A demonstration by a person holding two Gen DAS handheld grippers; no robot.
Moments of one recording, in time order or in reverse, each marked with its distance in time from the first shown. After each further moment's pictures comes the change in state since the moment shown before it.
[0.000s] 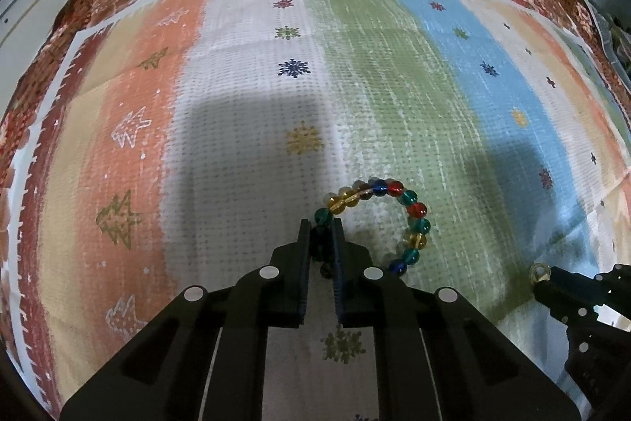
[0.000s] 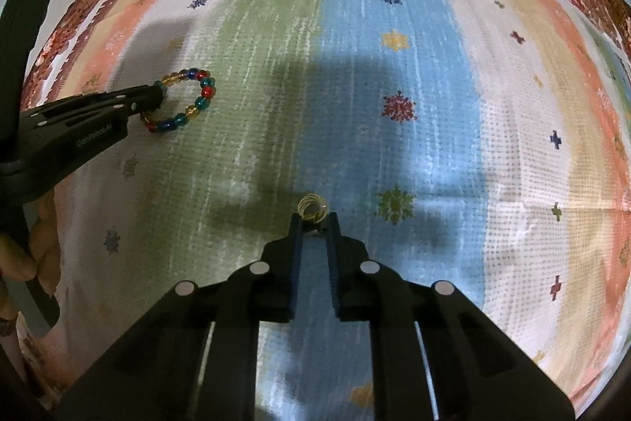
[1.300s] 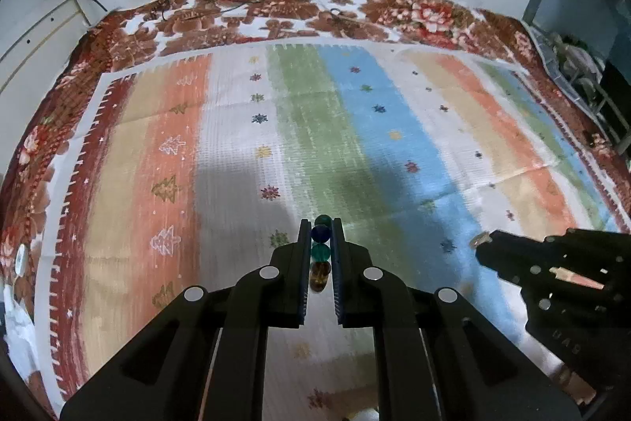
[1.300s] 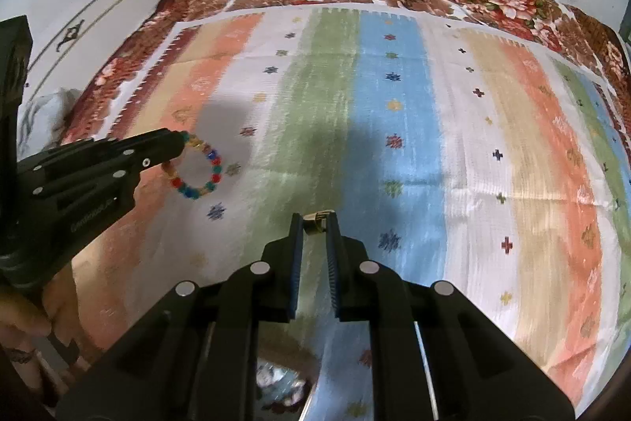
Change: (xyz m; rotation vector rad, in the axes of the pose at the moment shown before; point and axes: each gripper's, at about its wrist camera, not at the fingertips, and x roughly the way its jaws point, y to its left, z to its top) left arm -0.158 -0.032 -0.064 0.025 -0.195 -0.100; right arm -0.134 0.028 -0.060 -0.037 -0.220 0.072
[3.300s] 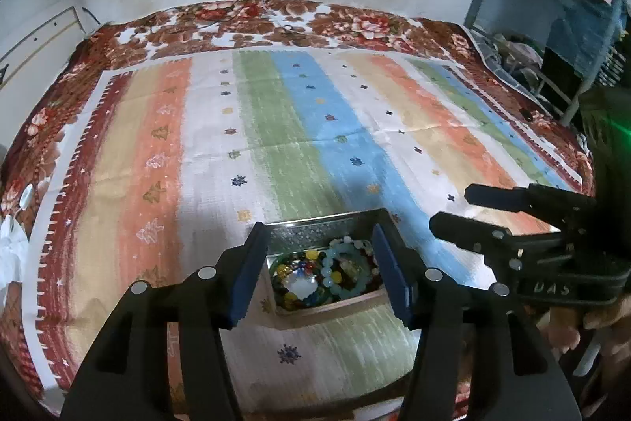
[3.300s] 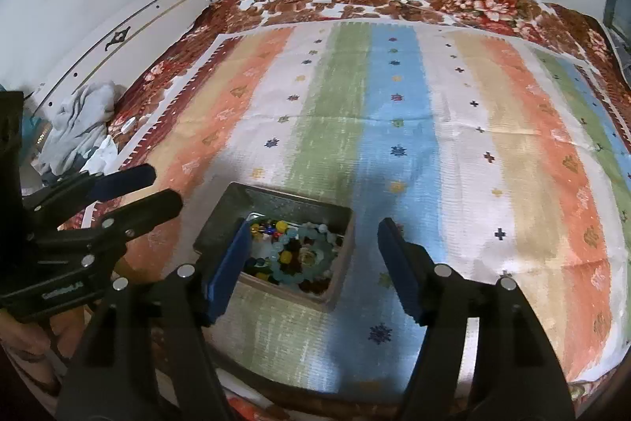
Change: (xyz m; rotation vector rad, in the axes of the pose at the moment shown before) left arm -0.124 -0.046 -0.136 0.053 -0.097 -0.123; right arm -0.101 0.017 -0.128 0.012 -0.117 0.048
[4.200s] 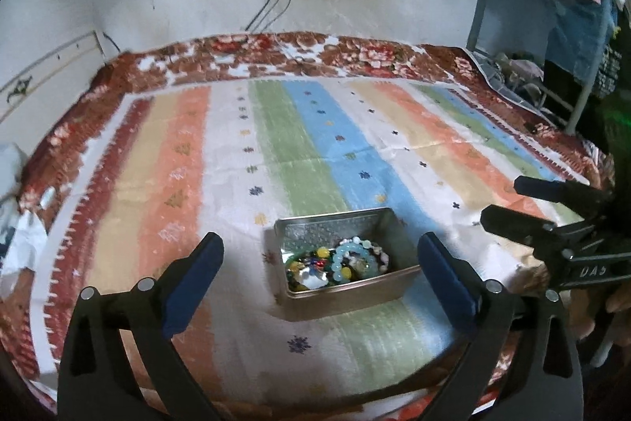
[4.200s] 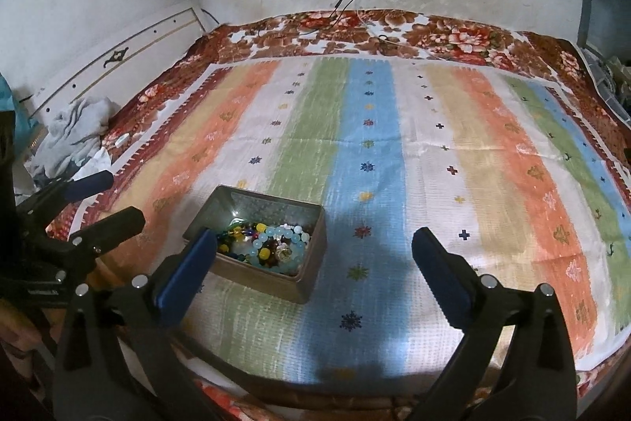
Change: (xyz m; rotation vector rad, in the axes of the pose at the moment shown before) left arm -0.028 -0.009 -0.036 0.023 -0.148 0.072; right arm -0.040 -0.008 -0.036 -0.014 -0.157 -0.061
